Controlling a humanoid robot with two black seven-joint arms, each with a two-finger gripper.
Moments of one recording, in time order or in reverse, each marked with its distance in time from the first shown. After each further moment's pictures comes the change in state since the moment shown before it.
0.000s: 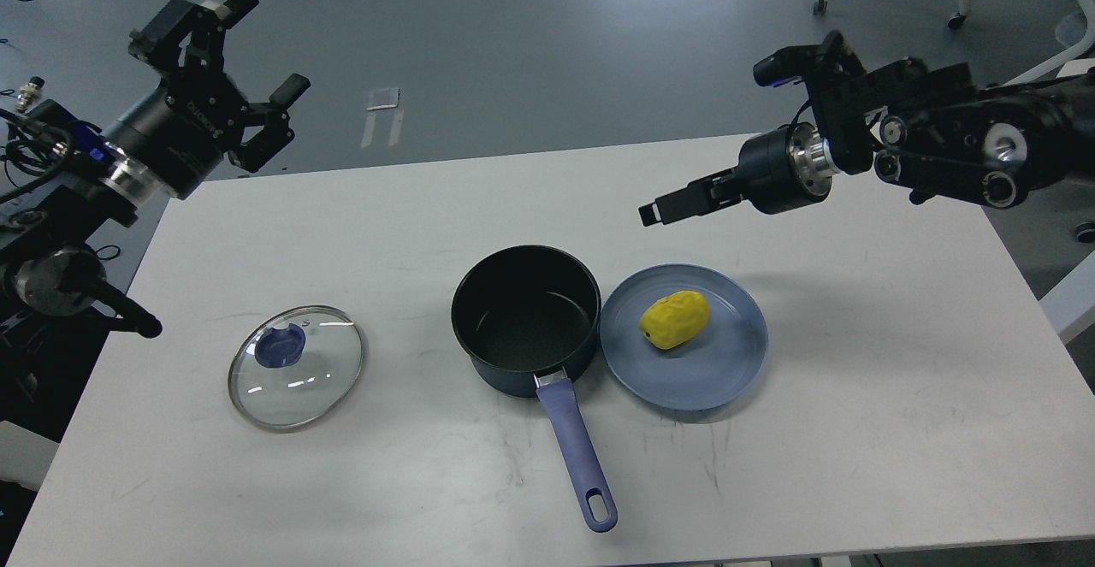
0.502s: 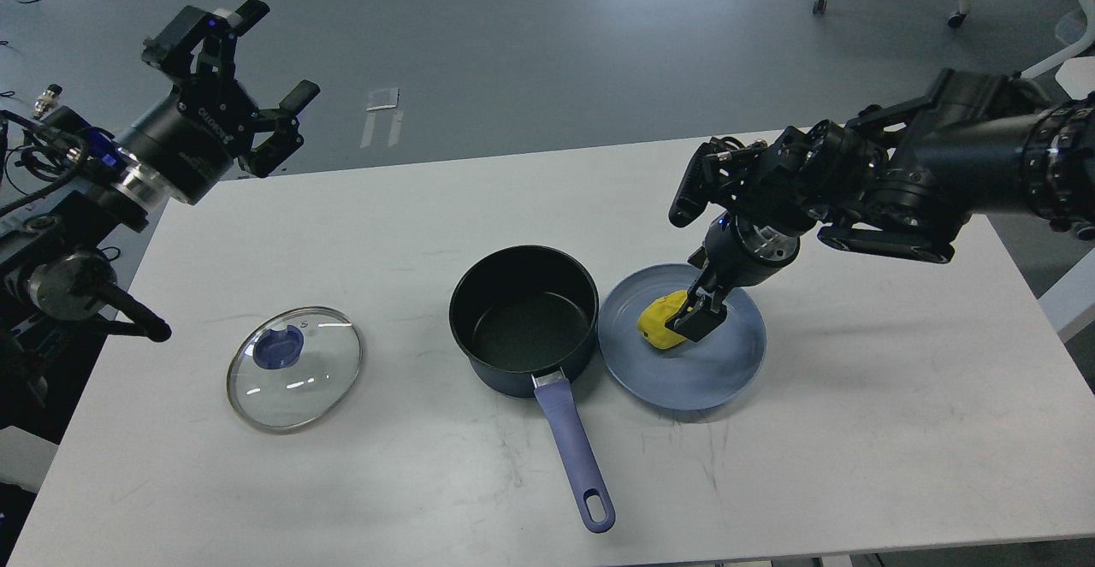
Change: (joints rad) left arm 0.017 -0.007 0.001 0.009 0.000 0.000 0.000; right arm 0.022 0.227 -0.243 -0.011 -0.328 -0.142 0.000
